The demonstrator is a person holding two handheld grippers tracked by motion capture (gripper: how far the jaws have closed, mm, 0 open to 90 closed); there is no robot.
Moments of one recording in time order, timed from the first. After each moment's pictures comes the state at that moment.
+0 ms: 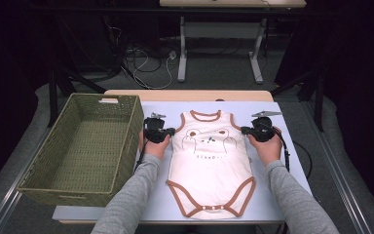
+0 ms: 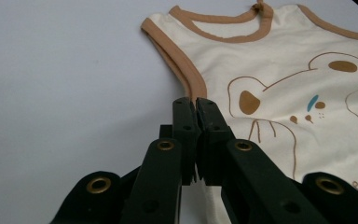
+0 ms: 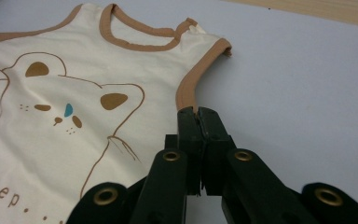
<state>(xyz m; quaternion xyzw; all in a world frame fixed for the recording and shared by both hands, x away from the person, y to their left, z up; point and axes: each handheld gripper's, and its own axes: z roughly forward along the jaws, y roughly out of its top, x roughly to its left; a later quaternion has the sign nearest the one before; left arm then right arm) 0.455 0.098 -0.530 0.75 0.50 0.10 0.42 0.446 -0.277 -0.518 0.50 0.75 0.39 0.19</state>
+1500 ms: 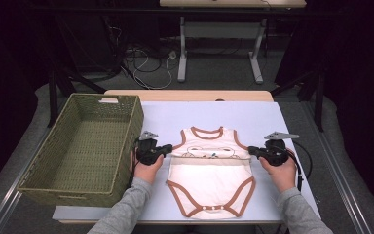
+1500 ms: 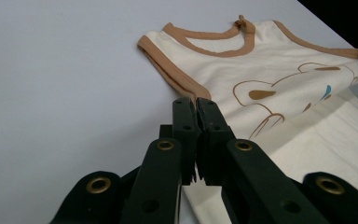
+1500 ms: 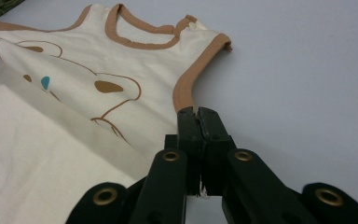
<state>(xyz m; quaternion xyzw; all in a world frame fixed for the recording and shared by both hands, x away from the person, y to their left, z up) 0.385 0.119 -0.540 0.75 0.47 0.07 0.46 0.371 -0.301 -0.532 0.48 0.76 0.41 0.15</state>
